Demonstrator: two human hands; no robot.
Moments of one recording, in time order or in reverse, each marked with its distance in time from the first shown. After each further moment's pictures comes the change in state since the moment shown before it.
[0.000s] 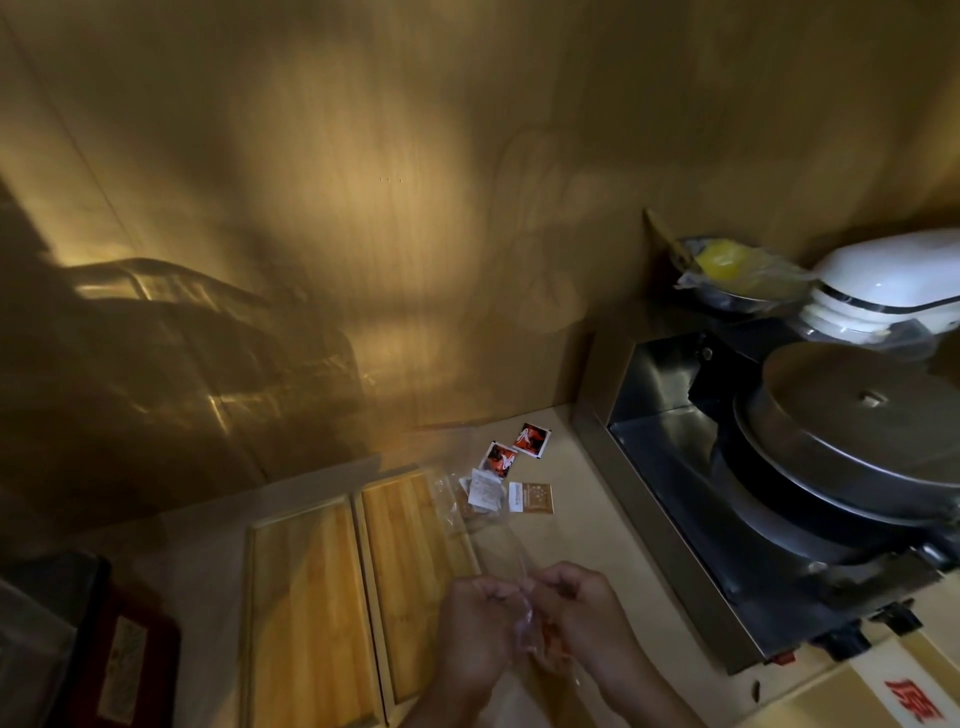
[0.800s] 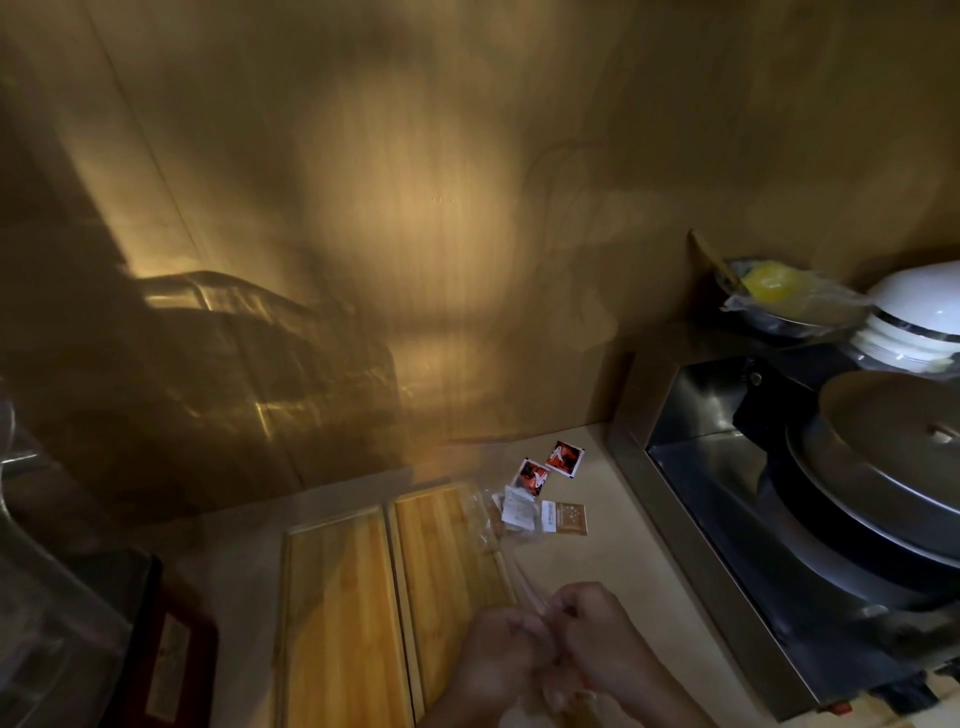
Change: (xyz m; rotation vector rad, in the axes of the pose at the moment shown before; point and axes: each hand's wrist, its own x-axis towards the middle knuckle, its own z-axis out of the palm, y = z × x) left_hand 0.003 0.004 -0.022 0.221 -0.025 -0.069; right_hand 0.021 -0.002 0.019 -0.471 -0.101 -0.033
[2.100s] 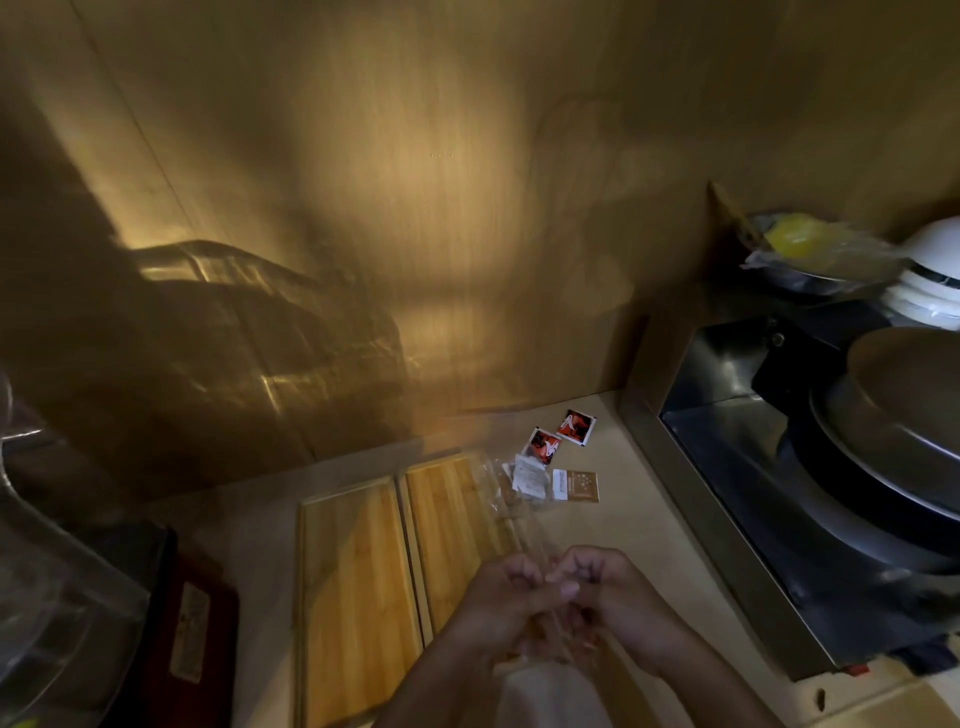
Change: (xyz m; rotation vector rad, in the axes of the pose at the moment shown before) left_hand -0.009 0.014 -0.012 -0.058 -0.160 0.010; right_hand 0.002 0.016 -0.006 0.569 -0.280 -0.071
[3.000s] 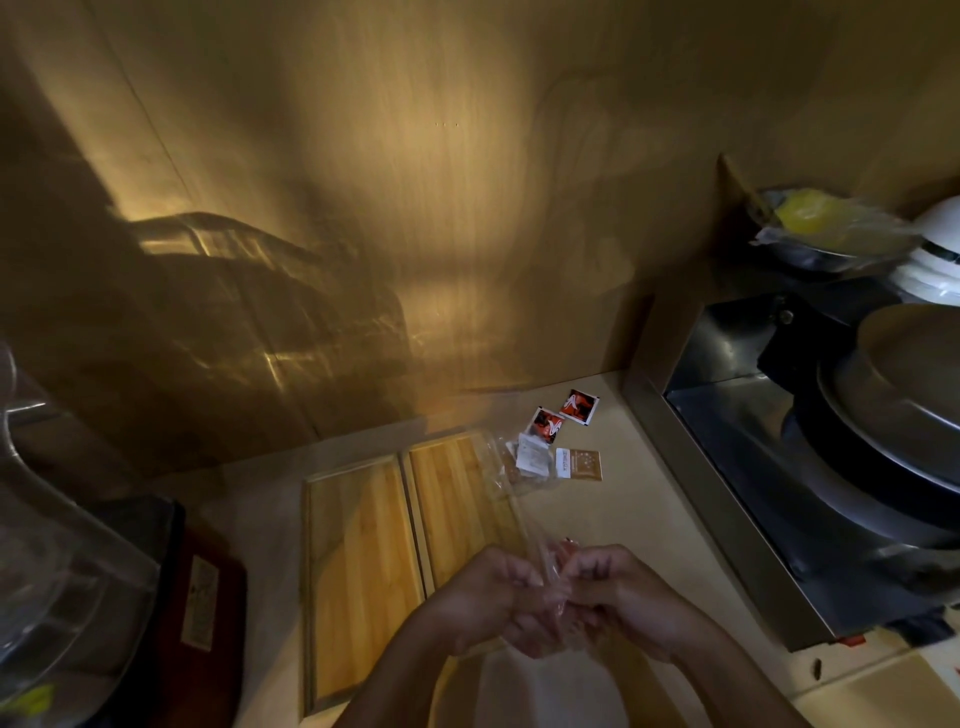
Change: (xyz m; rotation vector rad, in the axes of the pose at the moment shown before) left_hand 0.001 -0.009 -0.024 0.202 -0.272 -0.050; right_hand -0.008 0.011 -0.007 -0.036 -0.163 0.071
